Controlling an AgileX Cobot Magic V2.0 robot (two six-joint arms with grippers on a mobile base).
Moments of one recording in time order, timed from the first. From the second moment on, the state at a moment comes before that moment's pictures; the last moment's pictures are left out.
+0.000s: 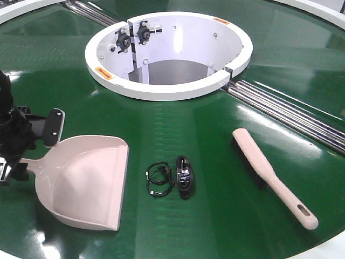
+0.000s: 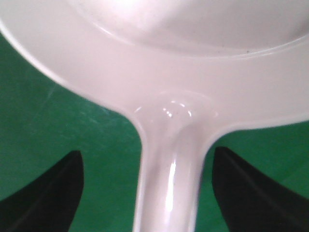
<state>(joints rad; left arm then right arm) -0.08 1.76 -1.26 0.14 1.04 1.36 0.03 -0.01 0.03 -0.03 0.10 0.03</state>
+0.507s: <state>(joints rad) -0.08 1.82 -1.26 0.16 1.04 1.36 0.03 -0.01 0.03 -0.03 0.10 0.03</state>
